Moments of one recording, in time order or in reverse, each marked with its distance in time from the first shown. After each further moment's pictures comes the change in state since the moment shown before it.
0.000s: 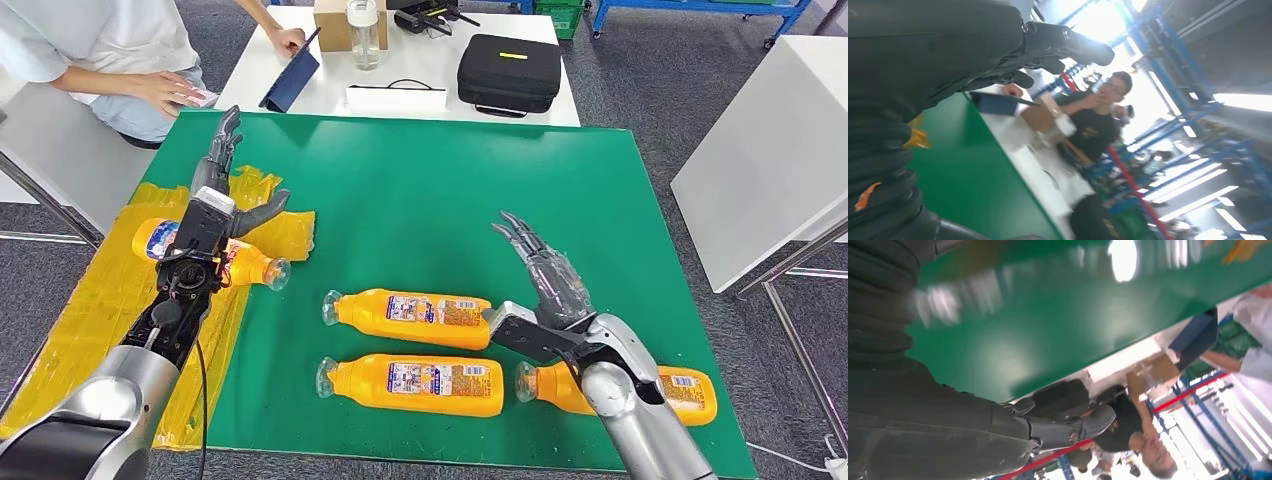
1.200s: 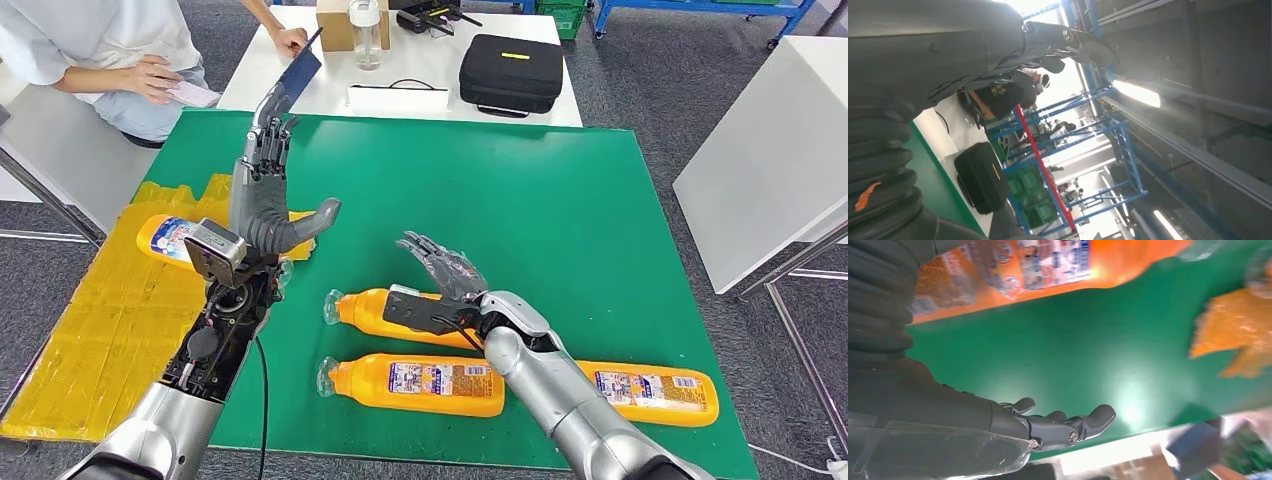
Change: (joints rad) left arm 0.125 -0.144 -0.116 -0.377 0.107 -0.061 0.000; right arm -0.281 0.260 0.219 0.556 0.031 0.027 0.101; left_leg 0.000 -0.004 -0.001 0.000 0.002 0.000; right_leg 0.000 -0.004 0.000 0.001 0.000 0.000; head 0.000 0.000
